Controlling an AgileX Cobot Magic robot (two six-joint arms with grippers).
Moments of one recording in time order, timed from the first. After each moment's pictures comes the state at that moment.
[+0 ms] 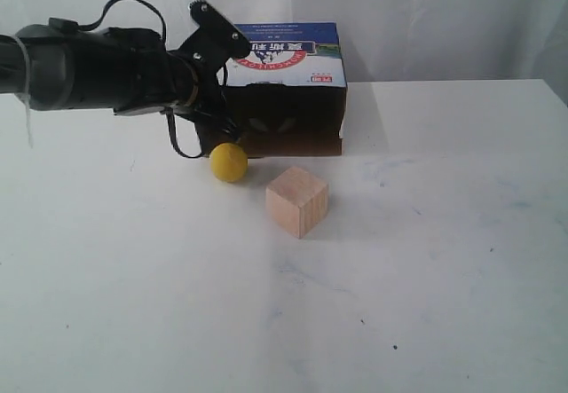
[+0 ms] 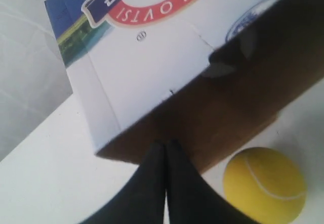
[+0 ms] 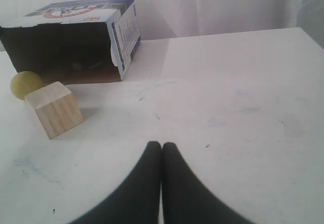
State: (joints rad) left arm -0.45 1.94 -1.42 1.05 0.34 -0.63; right arm 0.17 0.00 0.00 -0.01 0.29 0.17
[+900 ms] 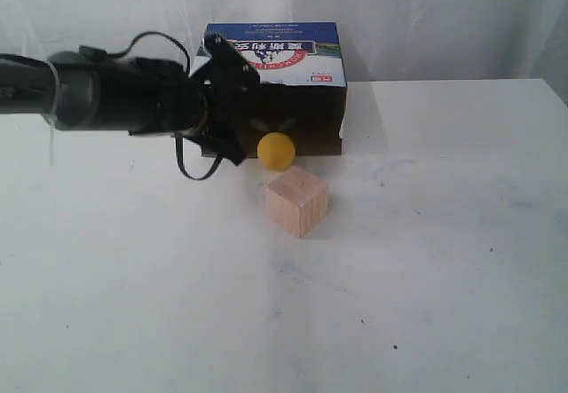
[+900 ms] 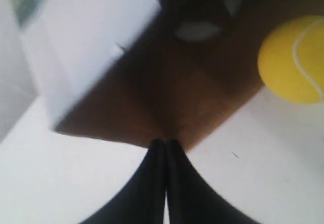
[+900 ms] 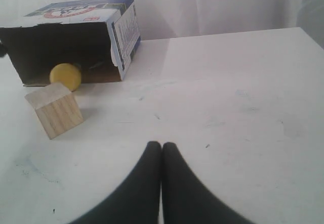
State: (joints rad) left arm -0.48 1.97 -1.40 1.12 0.41 -0.68; right arm 0.17 0.00 0.00 -0.01 0.29 0.17
